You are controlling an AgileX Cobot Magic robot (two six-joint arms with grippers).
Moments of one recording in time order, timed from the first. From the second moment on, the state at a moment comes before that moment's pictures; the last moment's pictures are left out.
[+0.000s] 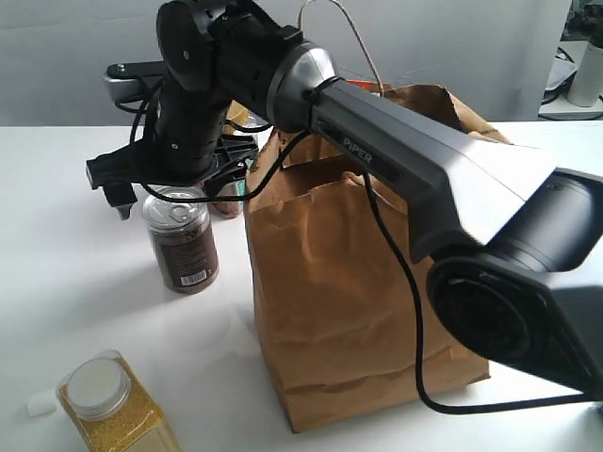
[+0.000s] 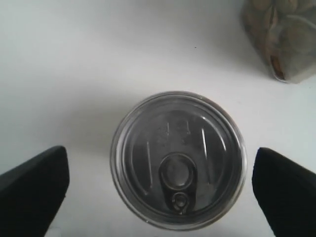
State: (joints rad) left arm 0.04 0.00 0.00 0.12 0.19 -0.04; right arm 1.08 2.47 -2.48 0.10 1.22 0.26
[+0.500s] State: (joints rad) left arm 0.04 0.00 0.00 0.12 0.19 -0.04; right arm 1.08 2.53 -2.48 0.07 1.21 0.29
